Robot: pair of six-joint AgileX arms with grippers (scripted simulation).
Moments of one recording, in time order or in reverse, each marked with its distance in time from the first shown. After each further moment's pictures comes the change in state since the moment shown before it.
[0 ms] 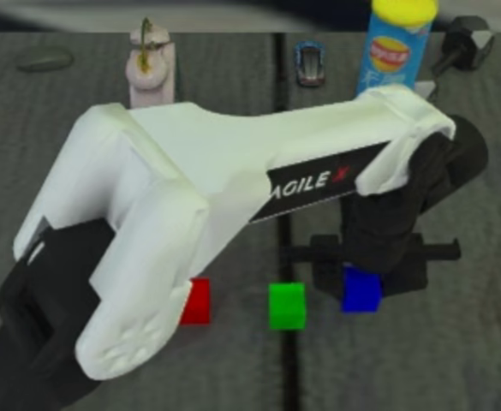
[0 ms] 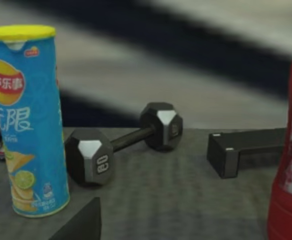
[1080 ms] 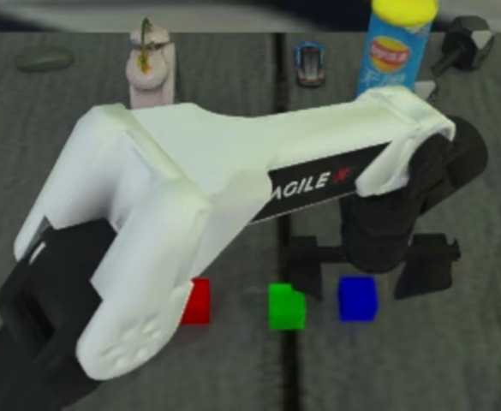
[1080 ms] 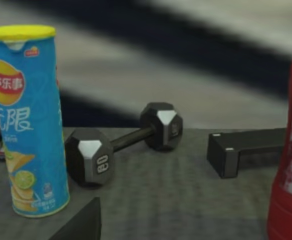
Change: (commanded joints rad) left arm 0.000 0.000 0.000 0.000 0.000 0.000; right arm 0.000 0.000 0.000 0.000 0.000 0.000
